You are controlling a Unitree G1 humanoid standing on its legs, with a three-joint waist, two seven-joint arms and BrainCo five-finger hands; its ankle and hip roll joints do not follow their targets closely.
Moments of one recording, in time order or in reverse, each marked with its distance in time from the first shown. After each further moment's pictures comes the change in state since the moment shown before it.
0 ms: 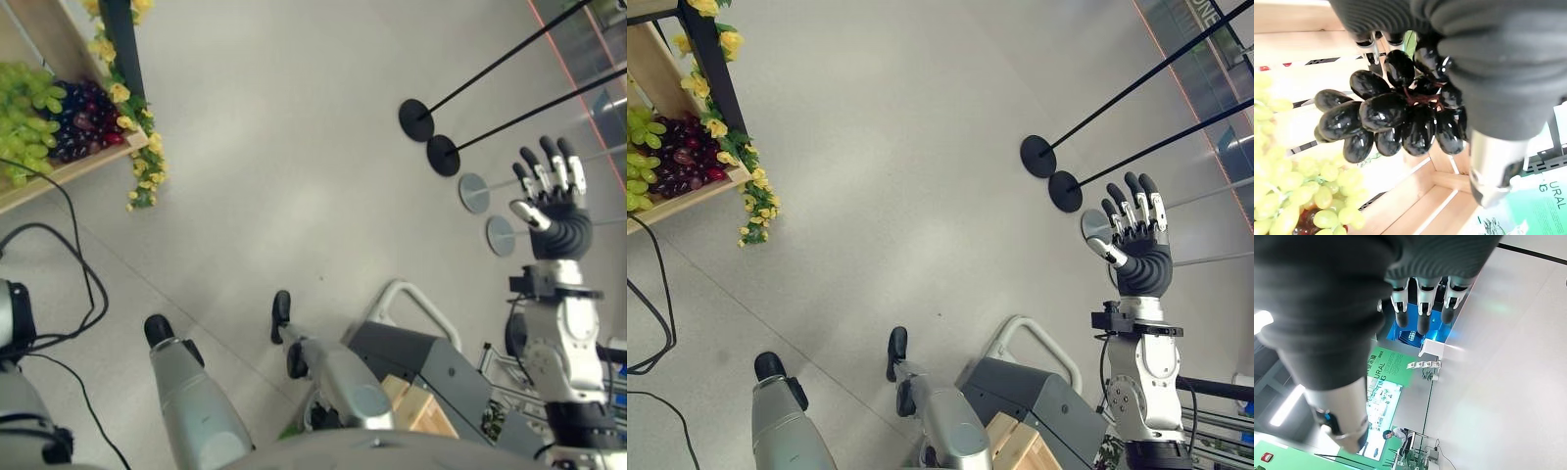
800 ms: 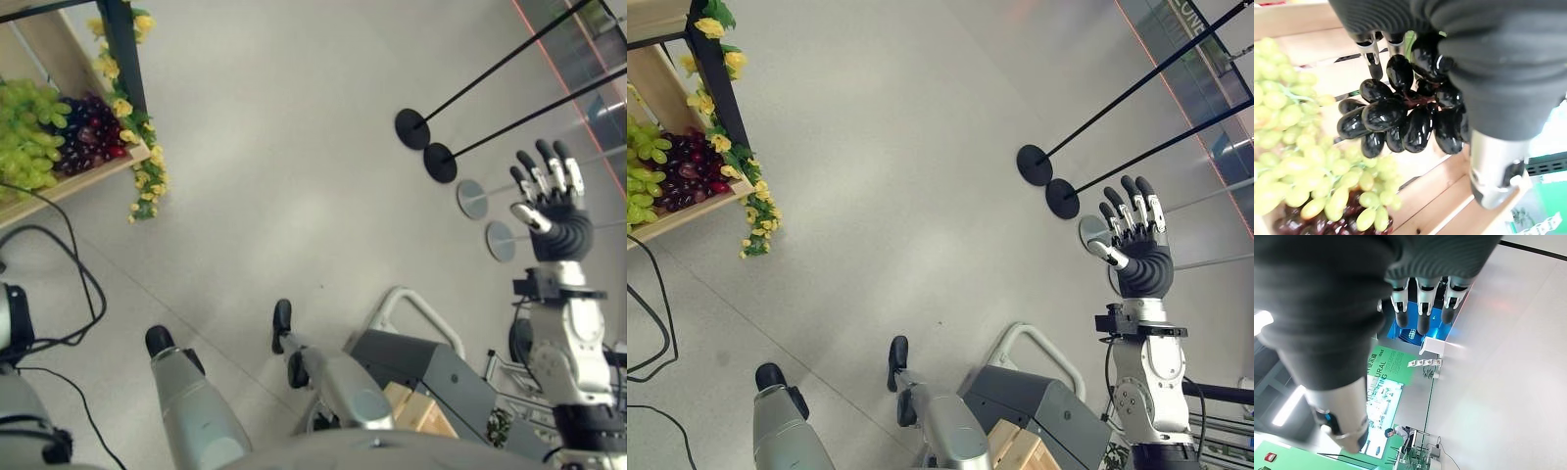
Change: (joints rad) left arm -0.070 0.008 -0.011 0.123 -0.024 0.109 -0.160; right arm 0.001 -0.030 -0.006 0.000 0.040 0.045 0.027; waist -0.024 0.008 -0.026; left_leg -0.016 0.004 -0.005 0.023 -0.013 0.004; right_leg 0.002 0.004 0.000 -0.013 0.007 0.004
